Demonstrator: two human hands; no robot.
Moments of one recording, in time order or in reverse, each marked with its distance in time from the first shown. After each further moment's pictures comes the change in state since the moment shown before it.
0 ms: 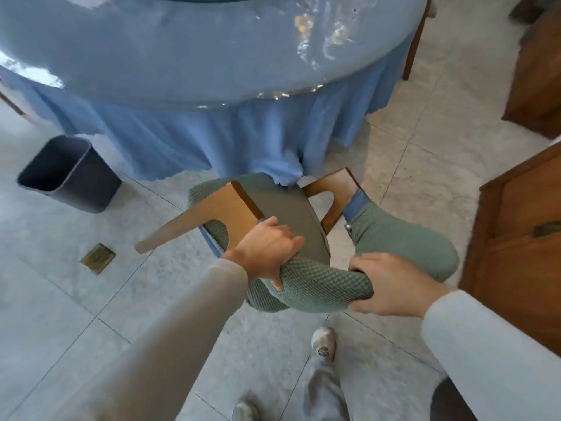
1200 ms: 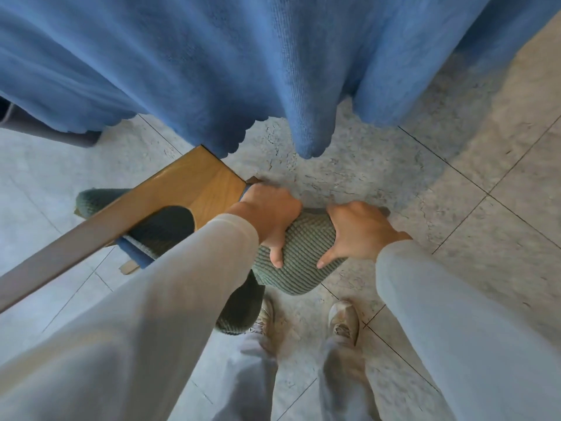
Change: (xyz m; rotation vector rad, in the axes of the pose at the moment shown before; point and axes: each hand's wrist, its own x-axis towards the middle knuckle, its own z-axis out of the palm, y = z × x) left_hand 0.269 -0.182 0.171 -0.115 -0.602 -0.341; right_hand 0.453 0.143 0.117 0.135 -0.078 -0.239
